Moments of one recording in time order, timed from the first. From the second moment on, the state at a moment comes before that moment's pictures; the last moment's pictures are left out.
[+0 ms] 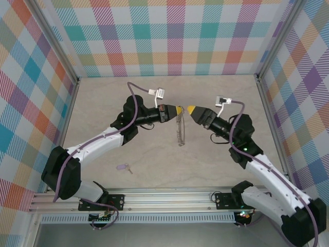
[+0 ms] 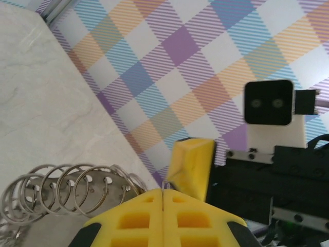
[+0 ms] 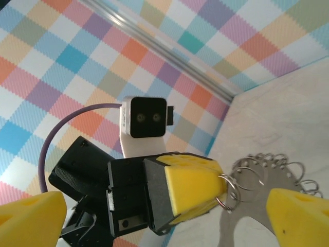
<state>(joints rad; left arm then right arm) -0.64 1.44 1.00 0.36 0.63 -0.84 0.47 0.85 0.68 0.24 -0.43 0.98</state>
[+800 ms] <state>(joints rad) -0.59 1.43 1.18 0.04 0.92 -0.49 0.44 0.66 0.61 -0.02 -0.53 0.76</state>
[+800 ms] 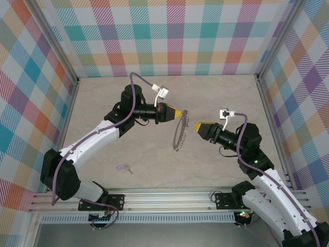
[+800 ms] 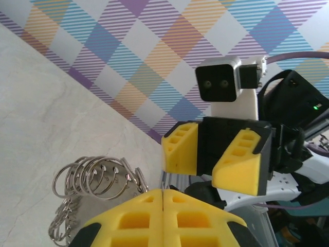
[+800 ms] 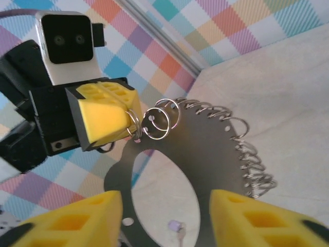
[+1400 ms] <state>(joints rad) -0.59 1.45 1.21 0.03 1.00 -0.49 0.44 0.85 0.60 0.31 -0.67 0.89</state>
